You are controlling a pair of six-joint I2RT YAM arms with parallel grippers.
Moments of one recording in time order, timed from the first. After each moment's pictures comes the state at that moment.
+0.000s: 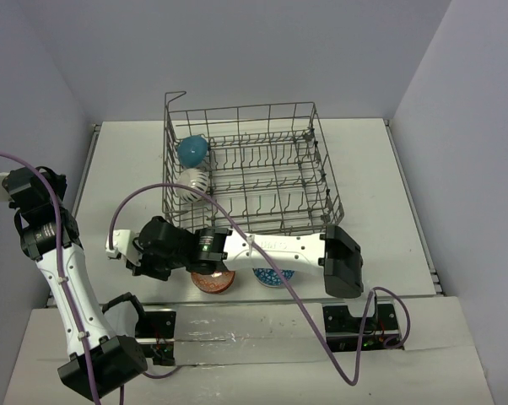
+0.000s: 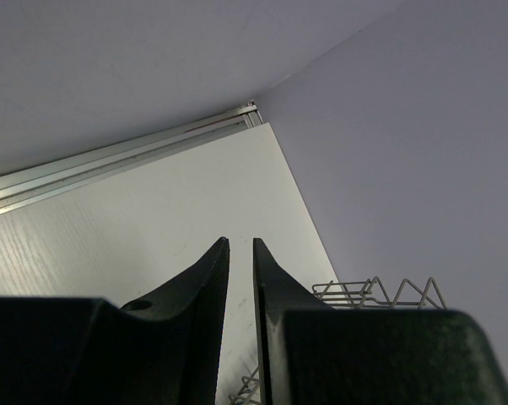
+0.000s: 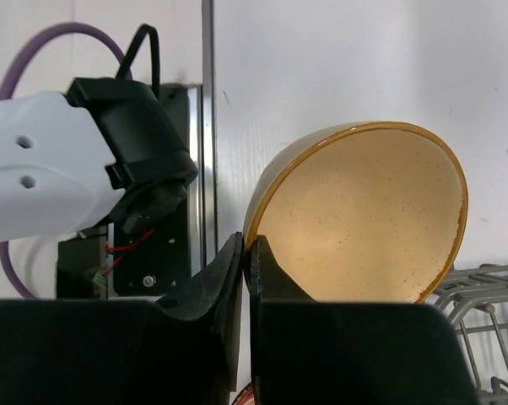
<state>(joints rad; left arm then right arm) 0.51 0.88 1.02 -0.41 -0.18 -0.85 1.39 1.99 1.78 -0.37 -0.08 -0.13</state>
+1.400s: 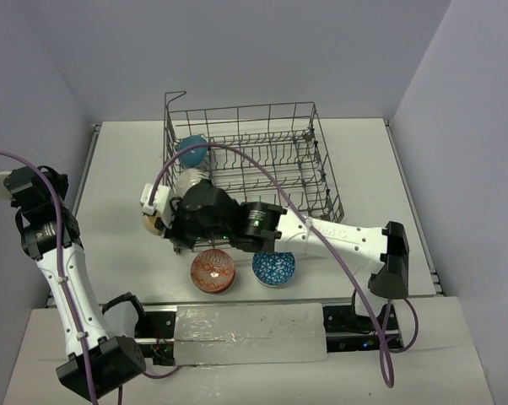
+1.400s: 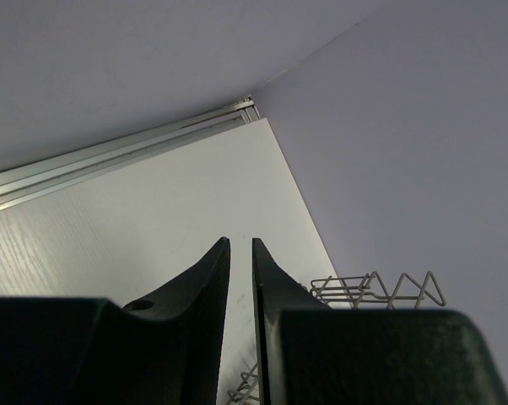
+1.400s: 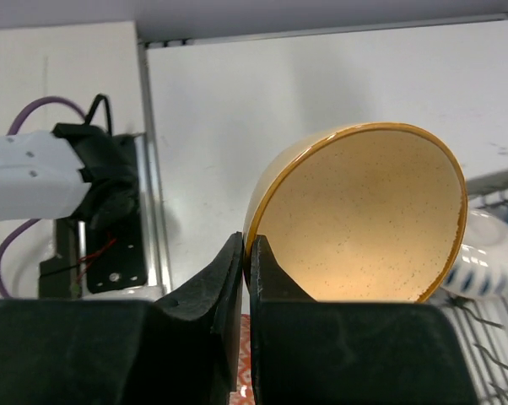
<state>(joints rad) 0.50 0.88 1.02 -0.41 -0.18 -0.85 1.29 1.68 1.66 -0.35 -0.04 -0.13</state>
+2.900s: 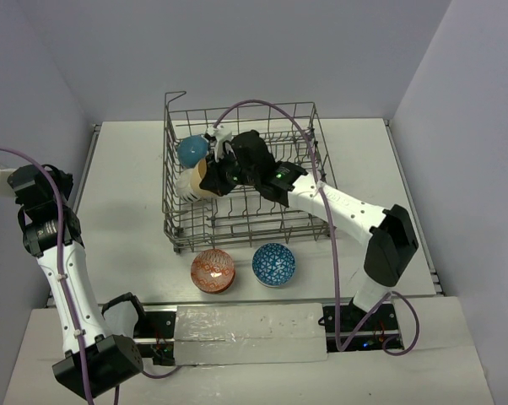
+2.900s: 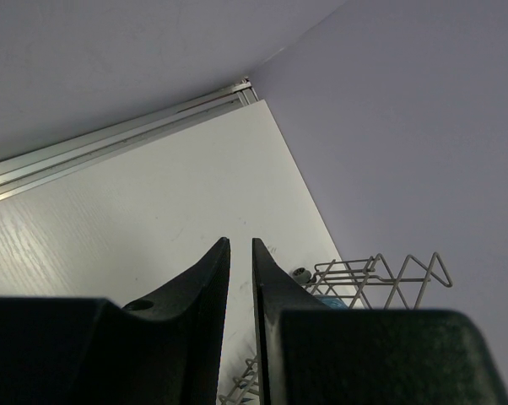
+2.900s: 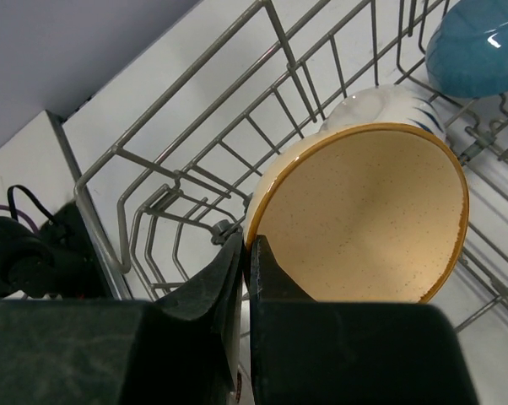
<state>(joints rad) 0.47 0.89 1.02 -0.41 -0.16 -0.83 0.84 1.68 1.50 -0.23 -0.26 0.22</state>
